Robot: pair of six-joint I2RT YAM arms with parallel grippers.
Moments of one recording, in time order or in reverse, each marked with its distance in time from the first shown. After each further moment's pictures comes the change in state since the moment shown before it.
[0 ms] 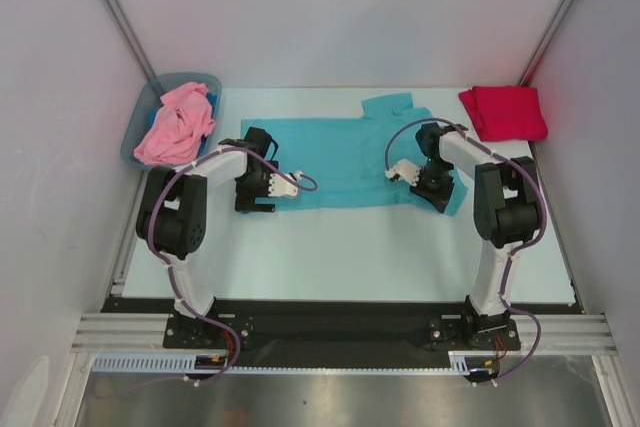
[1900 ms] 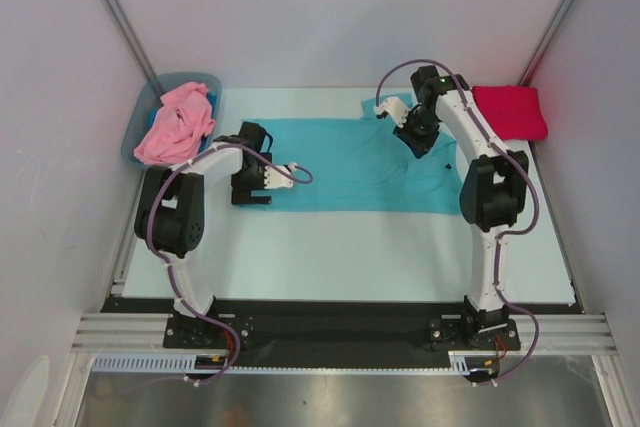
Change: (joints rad) left arm 0.034 0.001 0.017 0.037 -0.048 -0.010; right arm 0.011 0.146 0.621 -0.166 -0.155 0.079
